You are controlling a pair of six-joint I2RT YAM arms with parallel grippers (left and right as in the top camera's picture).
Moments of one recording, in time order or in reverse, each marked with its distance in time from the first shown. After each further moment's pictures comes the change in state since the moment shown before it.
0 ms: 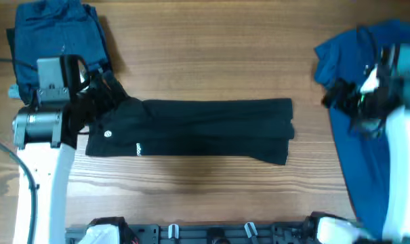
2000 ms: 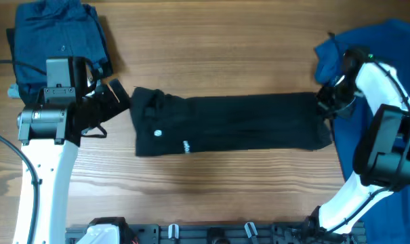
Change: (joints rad) left arm -0.025 0.018 0.001 -0.082 0.000 0.000; right arm -0.010 0.636 0.097 0.160 0.029 0.055
